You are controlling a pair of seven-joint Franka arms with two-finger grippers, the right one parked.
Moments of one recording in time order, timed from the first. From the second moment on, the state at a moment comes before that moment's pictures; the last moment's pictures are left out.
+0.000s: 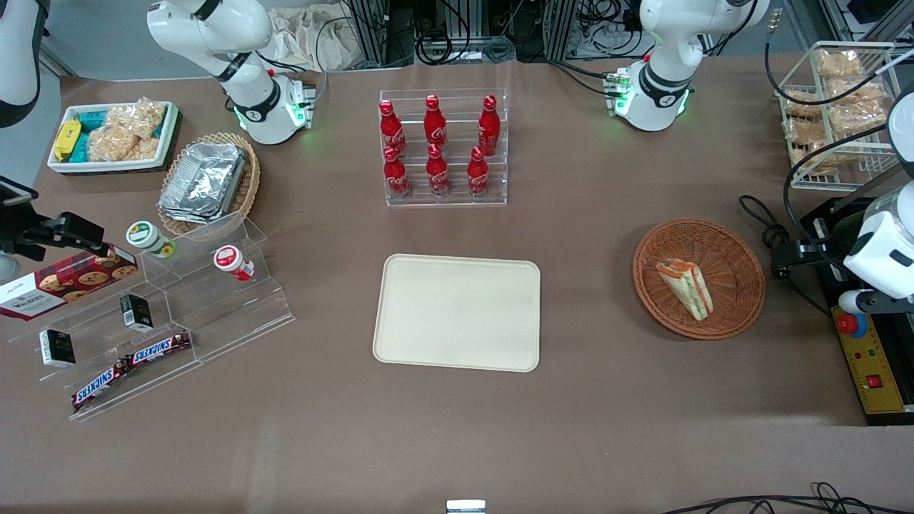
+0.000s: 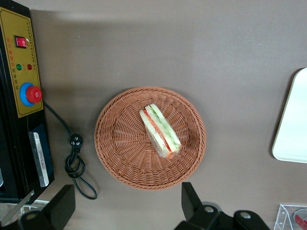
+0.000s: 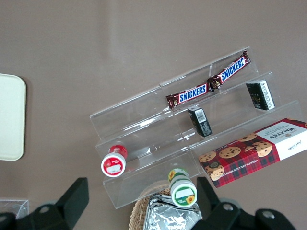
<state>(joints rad) 0.03 0.24 -0.03 -1.44 0.04 1.59 -0.04</state>
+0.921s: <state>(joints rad) 0.03 0.23 -0.03 -1.60 0.02 1.69 -0.12</state>
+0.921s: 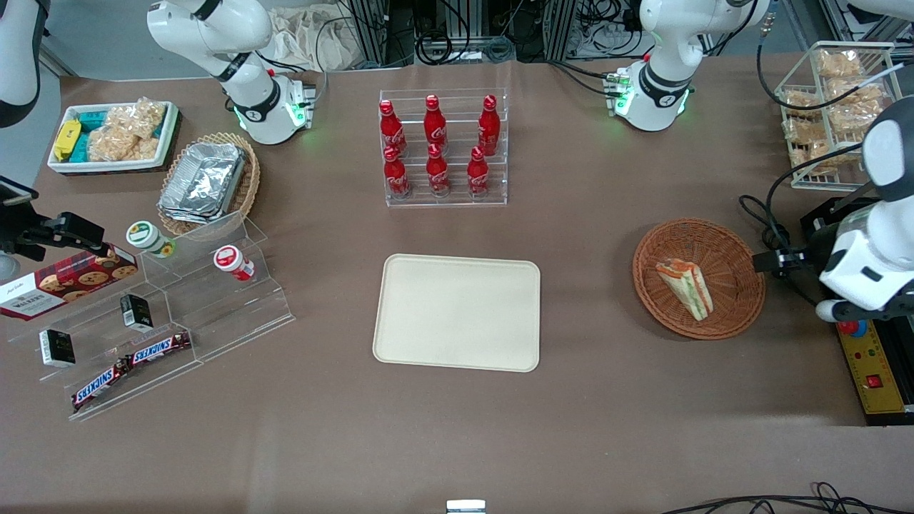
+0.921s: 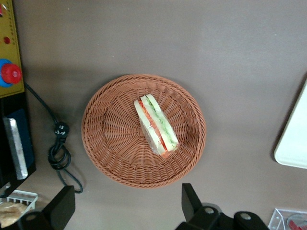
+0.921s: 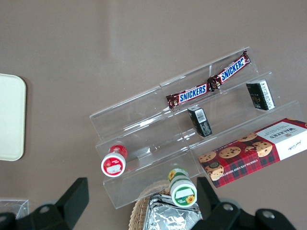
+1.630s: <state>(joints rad) 0.03 0.13 -0.03 -2.14 0.02 2.19 -0.40</state>
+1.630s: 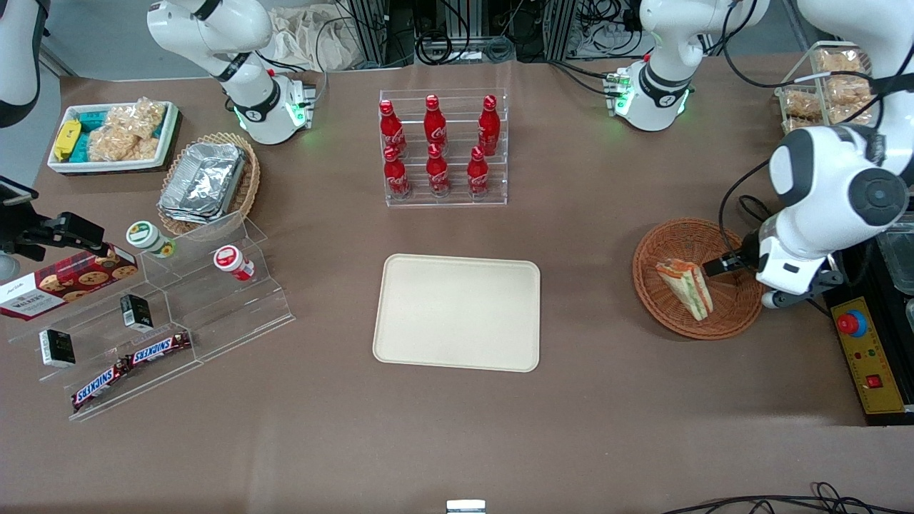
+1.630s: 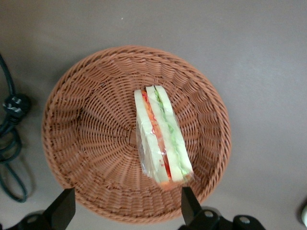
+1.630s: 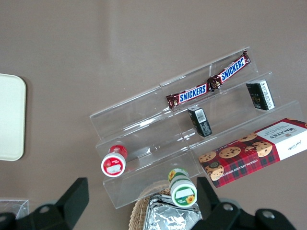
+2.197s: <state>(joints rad) 0.03 0.19 -0.02 -2.21 0.02 2.35 -0.54</state>
